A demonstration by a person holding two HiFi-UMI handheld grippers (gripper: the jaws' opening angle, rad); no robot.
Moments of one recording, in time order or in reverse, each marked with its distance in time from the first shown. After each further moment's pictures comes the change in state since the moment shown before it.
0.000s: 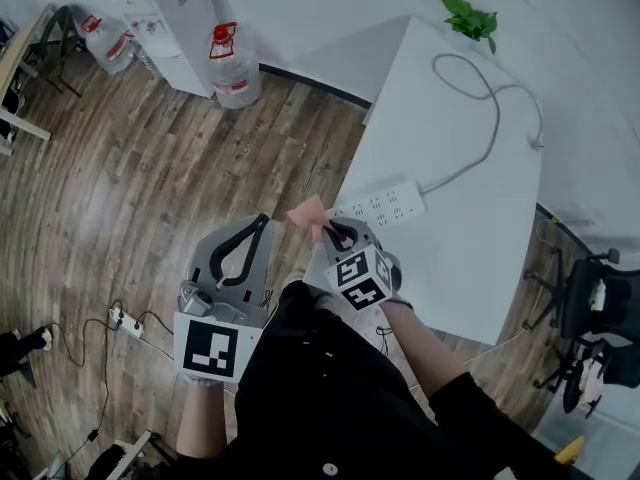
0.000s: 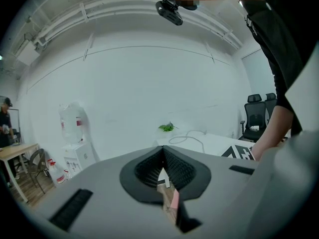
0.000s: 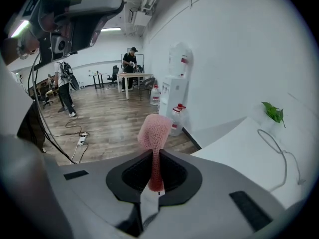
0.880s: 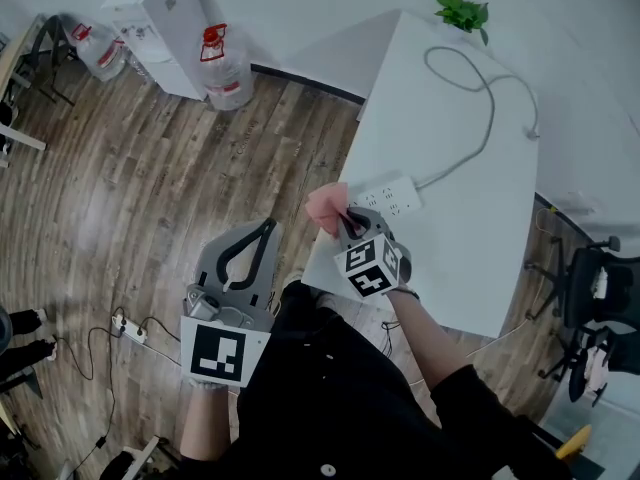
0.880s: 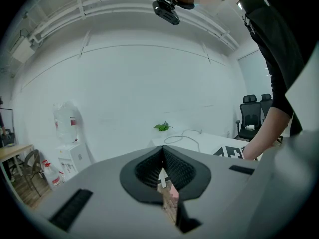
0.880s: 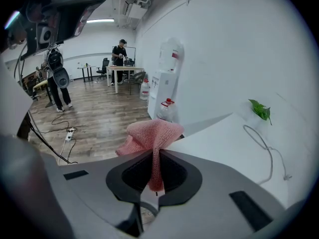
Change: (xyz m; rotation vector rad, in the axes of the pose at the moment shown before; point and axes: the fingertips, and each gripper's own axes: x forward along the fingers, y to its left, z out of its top) left arm 0.010 -0.013 0.001 0.016 -0.003 -0.050; right arm 0.002 -0.044 -0.024 0.015 0.060 -0.123
